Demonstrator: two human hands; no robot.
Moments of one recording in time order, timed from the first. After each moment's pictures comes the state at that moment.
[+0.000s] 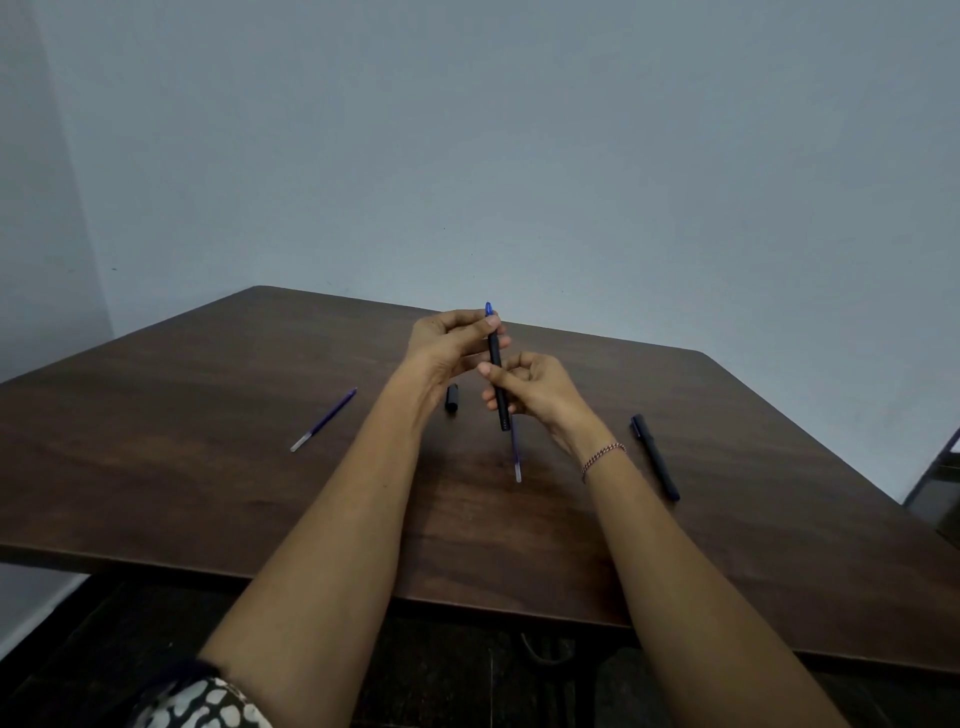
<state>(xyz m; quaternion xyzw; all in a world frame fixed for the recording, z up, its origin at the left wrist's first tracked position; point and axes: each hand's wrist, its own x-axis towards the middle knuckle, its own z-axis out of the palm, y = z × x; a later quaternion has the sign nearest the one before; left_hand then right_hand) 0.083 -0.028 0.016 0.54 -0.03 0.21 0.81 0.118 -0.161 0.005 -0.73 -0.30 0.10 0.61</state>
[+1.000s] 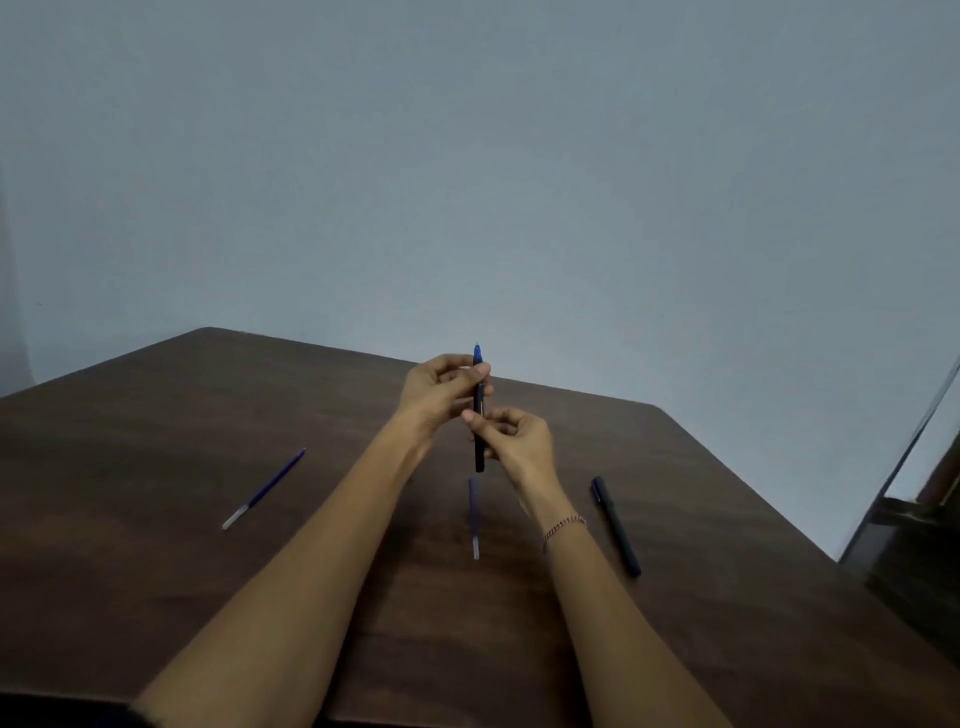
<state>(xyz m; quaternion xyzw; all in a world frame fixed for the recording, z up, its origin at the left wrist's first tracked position) 0.118 -0.044 0.027 0.55 -0.04 0.23 0.80 0.141 -0.161 -0.001 -0.72 -0.21 -0.03 0.66</state>
